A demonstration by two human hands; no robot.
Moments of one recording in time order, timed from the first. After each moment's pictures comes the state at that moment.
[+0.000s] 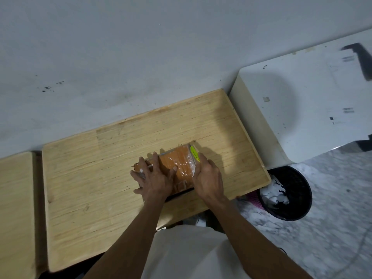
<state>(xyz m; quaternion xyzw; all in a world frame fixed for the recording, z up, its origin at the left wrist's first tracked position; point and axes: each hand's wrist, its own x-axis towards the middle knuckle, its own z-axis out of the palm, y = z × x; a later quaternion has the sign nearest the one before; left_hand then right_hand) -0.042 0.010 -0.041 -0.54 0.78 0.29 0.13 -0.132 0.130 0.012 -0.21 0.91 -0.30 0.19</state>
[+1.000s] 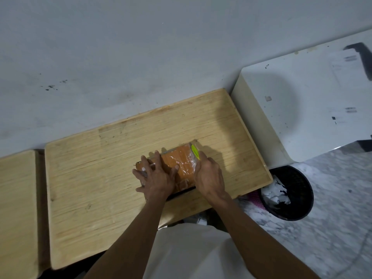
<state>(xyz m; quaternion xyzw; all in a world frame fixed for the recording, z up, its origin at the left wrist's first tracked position) -0.044 0.010 -0.040 -0.54 0.77 0.29 0.14 -0.136 0.124 0.013 -0.22 0.91 -0.27 0.21</state>
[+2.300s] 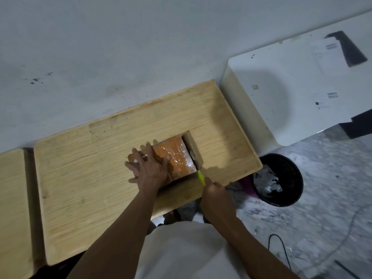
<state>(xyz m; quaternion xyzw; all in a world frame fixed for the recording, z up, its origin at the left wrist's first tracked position) -0.046 0.011 -0.028 -0.54 0.77 0.31 0.13 -0.077 0.211 0.017 -0.24 0.93 -0.14 0.23</state>
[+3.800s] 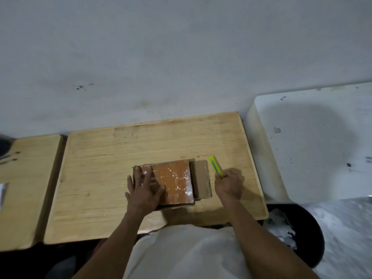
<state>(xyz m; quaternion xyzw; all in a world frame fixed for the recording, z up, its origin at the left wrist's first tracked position) -0.009 0.021 -0.038 -0.54 0.79 0.28 0.12 -0.234 0.164 -0.049 -0.04 0.92 -0.27 0.27</state>
